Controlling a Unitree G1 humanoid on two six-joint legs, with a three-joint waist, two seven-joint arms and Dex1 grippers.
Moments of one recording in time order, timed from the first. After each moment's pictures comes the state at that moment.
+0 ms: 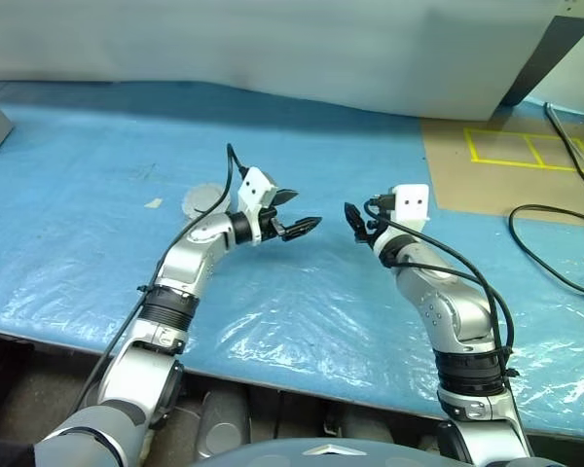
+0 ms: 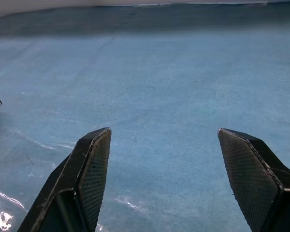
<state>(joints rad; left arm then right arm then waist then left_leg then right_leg) -0.63 0.20 -0.12 0.31 -0.29 0.27 -0.83 -0.32 -0.21 -0.02 -0.26 0.36 0.68 0.00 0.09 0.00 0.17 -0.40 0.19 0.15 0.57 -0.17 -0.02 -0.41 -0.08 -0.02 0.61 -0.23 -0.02</state>
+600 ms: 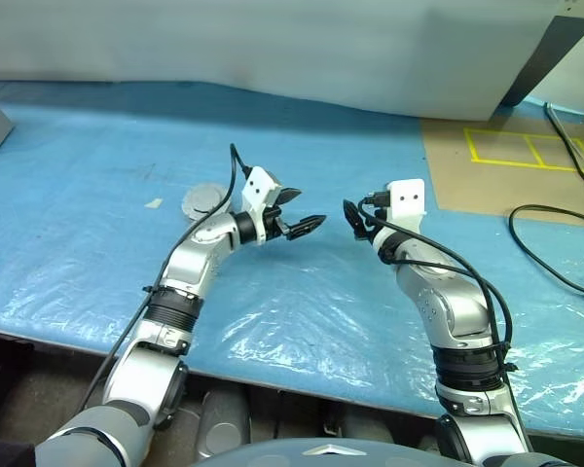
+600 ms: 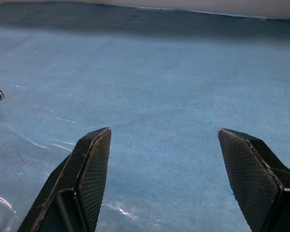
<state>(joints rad) -0.63 0.17 -0.12 0.31 -0.28 0.27 -0.80 -0.34 -0.21 -0.01 -0.26 0.26 0.69 0.04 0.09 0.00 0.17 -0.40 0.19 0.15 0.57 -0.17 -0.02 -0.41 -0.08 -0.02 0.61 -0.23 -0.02</state>
